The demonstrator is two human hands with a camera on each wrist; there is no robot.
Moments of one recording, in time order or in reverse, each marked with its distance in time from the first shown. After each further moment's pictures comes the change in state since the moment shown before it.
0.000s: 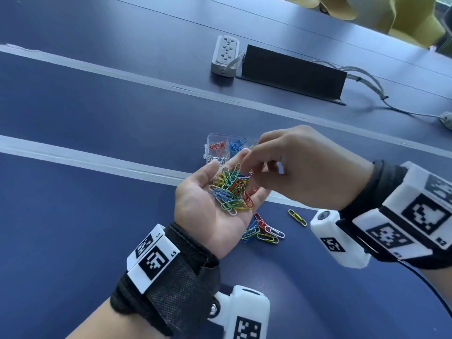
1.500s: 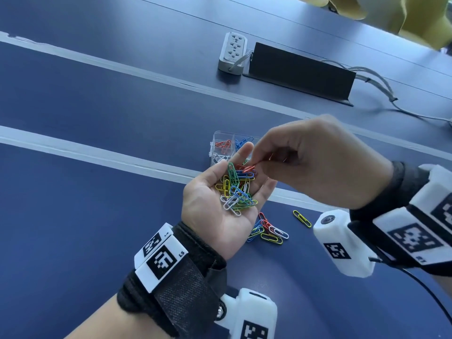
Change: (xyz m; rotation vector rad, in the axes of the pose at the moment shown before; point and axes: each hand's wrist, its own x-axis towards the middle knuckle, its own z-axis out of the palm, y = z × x) left_hand -0.001 -0.004 0.003 0.001 0.026 0.045; right_hand -0.004 -0.008 -0.008 0.170 0.079 0.029
